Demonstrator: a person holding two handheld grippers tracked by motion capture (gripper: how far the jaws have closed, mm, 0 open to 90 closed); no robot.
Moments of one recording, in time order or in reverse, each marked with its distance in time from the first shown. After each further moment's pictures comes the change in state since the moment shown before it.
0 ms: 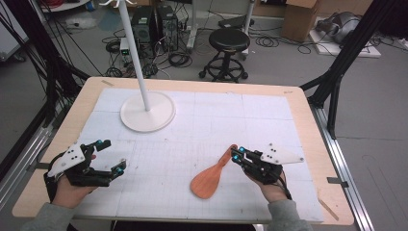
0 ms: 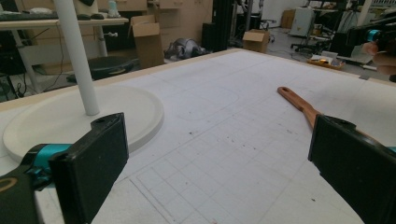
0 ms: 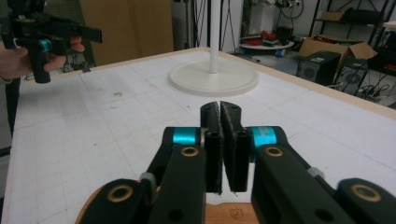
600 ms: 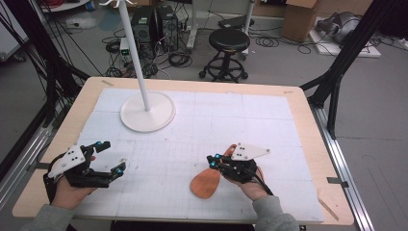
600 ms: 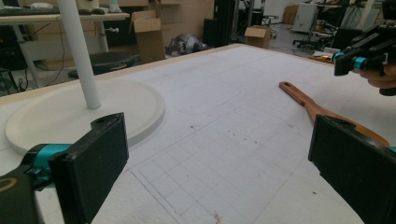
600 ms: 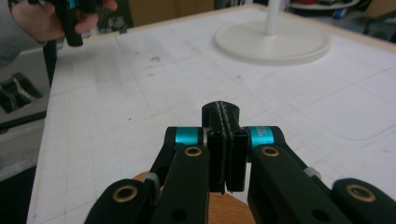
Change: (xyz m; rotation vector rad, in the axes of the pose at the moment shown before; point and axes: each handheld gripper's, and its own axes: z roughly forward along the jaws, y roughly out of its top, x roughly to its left) left arm 0.000 -0.004 -0.003 0.020 0.010 -0.004; right arm 0.018 -0.010 0.058 0.167 0.182 0.002
